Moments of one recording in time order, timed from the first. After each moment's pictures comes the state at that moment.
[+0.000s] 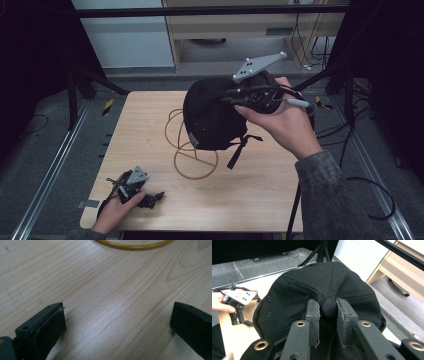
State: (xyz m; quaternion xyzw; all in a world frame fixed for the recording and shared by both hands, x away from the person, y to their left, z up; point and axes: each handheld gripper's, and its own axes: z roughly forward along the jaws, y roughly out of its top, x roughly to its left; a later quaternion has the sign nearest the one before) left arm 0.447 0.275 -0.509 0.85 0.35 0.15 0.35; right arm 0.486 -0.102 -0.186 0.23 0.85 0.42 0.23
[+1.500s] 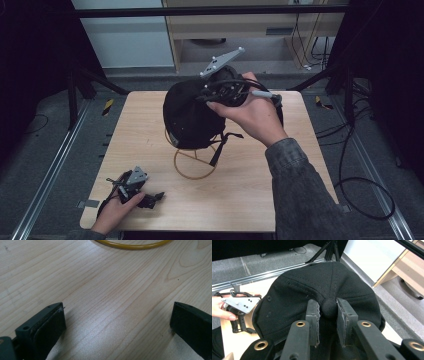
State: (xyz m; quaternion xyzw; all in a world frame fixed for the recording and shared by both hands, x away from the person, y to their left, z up) left arm 0.447 0.276 -0.509 0.86 0.35 0.15 0.35; right arm 0.515 -0.045 -0.195 0.21 0.87 0.40 0.20
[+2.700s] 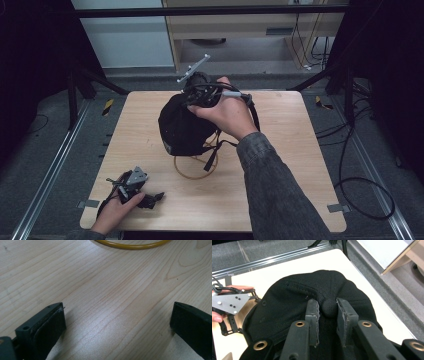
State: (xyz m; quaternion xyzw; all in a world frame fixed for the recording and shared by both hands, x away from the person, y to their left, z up) left arm 0.447 0.276 -0.509 0.86 0.35 0.15 0.35; right arm 0.551 0.003 -0.231 0.22 0.89 0.35 0.17
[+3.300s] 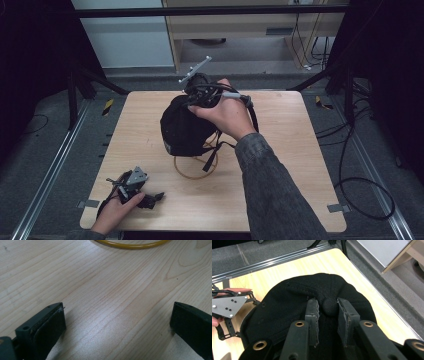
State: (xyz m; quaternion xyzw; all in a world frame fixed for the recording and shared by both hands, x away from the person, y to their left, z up) left arm 0.446 0.276 -0.509 0.86 0.35 0.15 0.35; right arm 0.557 0.002 -0.240 0.23 0.89 0.36 0.17
